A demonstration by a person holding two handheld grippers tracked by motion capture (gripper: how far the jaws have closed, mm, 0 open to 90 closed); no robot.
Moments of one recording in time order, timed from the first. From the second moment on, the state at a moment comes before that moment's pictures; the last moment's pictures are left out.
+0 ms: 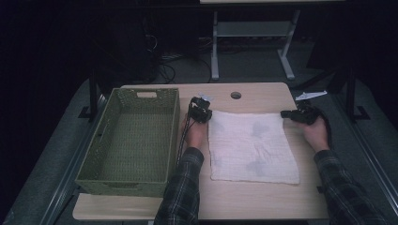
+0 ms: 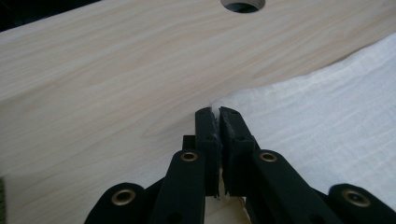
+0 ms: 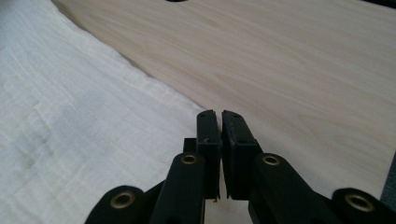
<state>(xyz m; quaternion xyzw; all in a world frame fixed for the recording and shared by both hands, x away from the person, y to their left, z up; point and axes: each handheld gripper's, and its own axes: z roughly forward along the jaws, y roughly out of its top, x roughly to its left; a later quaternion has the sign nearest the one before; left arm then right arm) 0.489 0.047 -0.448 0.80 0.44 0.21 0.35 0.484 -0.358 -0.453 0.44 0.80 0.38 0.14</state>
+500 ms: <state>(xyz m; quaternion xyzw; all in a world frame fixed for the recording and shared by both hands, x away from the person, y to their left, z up) 0.461 0.053 -0.425 0.78 0.45 0.21 0.37 0.466 -0.365 -0.441 0.43 0.79 0.41 0.14</state>
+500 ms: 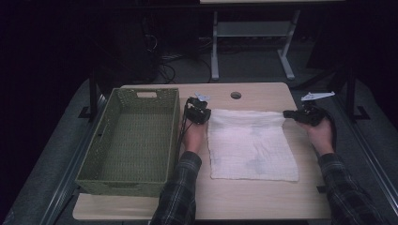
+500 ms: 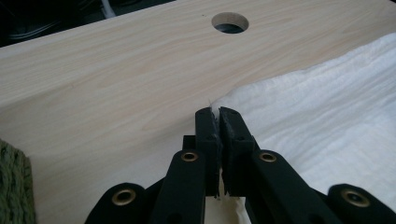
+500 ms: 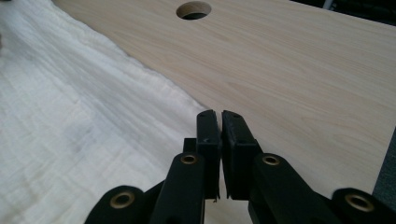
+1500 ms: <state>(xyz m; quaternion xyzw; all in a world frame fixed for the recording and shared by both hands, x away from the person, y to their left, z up) 0.375 0.063 -0.422 0.81 0.41 0.19 0.37 0.382 -0.369 -0.443 0.40 0.80 0.43 0.15</state>
